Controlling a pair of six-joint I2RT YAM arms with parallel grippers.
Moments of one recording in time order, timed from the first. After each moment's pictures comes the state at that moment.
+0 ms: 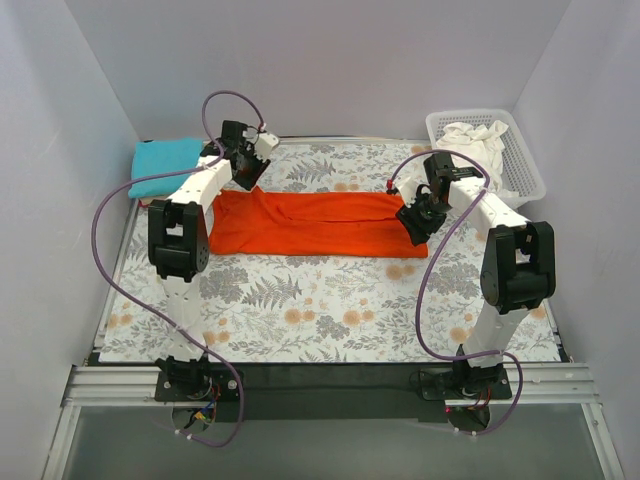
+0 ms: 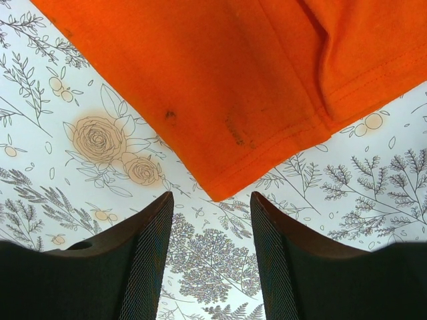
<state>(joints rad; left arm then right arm) -0.18 2.17 1.85 -0.57 0.11 0.54 0.18 1.80 1.39 -0.90 -0.28 -0.70</state>
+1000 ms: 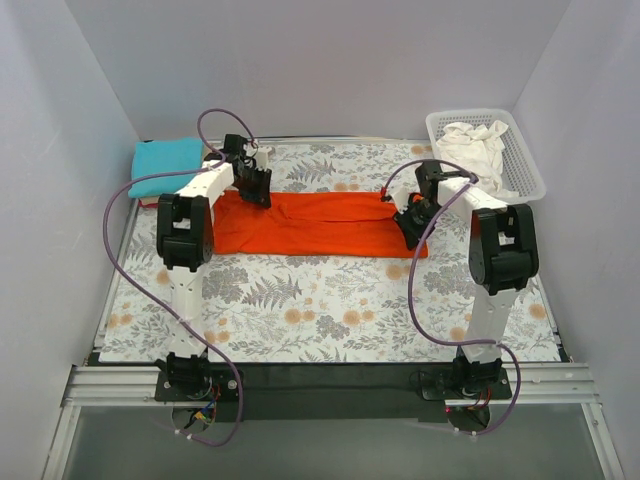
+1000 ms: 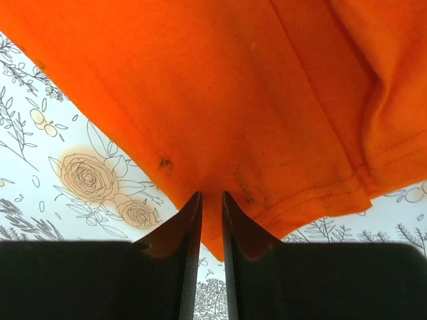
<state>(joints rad) -0.14 2.31 1.88 -0.66 0.39 0.17 0.18 1.97 1.42 -0.87 -0.34 -0.69</state>
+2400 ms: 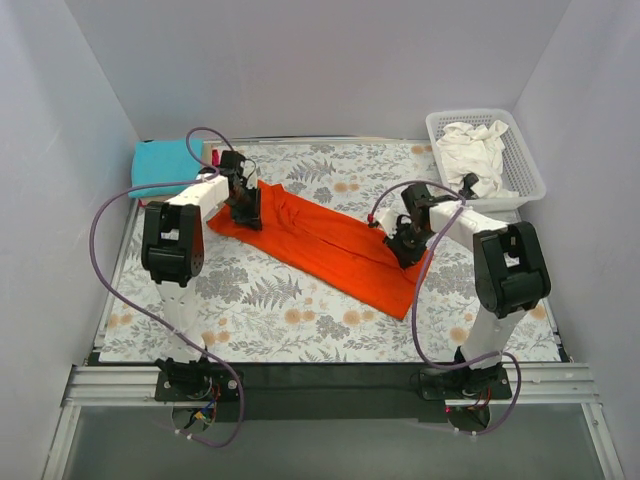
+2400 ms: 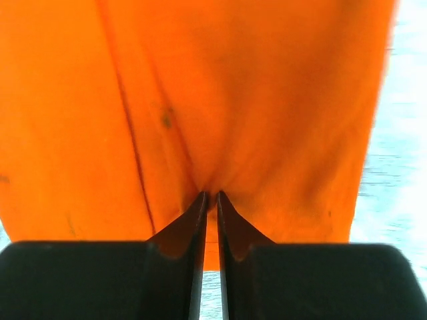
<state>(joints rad) -0.15 2.08 1.51 -0.67 0.23 -0.13 0.29 1.82 1.18 -0.73 -0.30 -0.71</state>
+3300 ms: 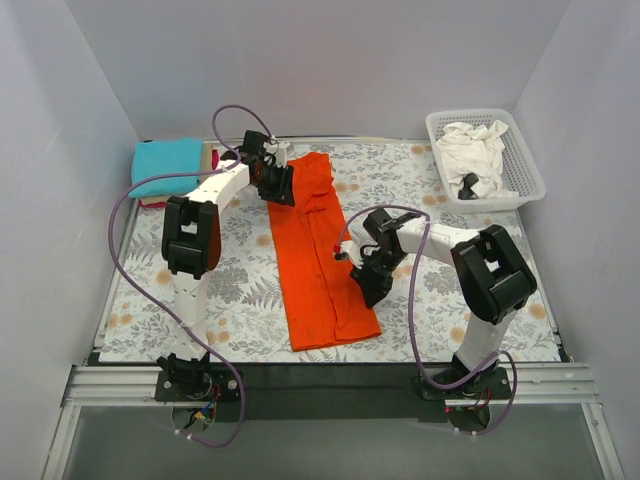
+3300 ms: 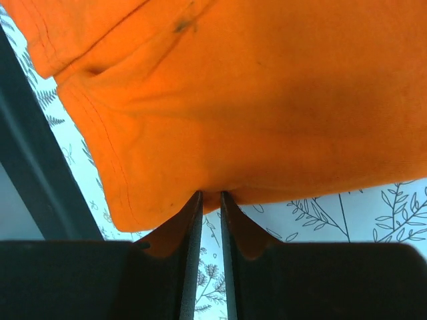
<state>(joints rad) -0.26 2.25 1.87 -0.65 0.42 0.00 0.58 1.77 1.07 -0.82 -0.60 -0.65</state>
